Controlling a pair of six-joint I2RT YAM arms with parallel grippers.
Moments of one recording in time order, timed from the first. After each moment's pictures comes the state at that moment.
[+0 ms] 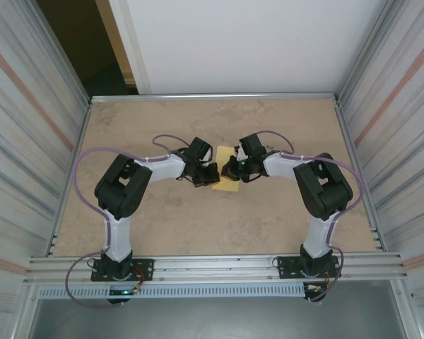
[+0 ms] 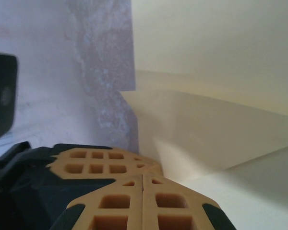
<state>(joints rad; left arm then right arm) -0.63 1.98 1.19 -0.29 0.36 -0.74 0.49 1.87 1.04 -0.14 -0.52 0.83</state>
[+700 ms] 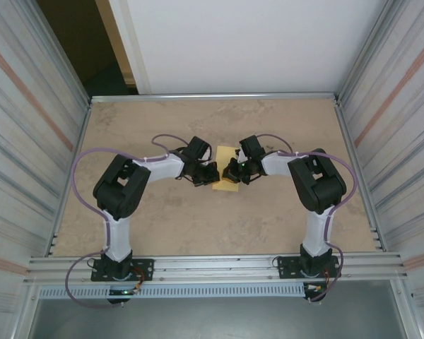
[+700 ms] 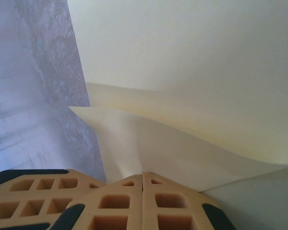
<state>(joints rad) -0.62 1.96 1.18 -0.26 0.41 -0.75 0.47 1.94 1.05 -0.14 -0.52 0.84</state>
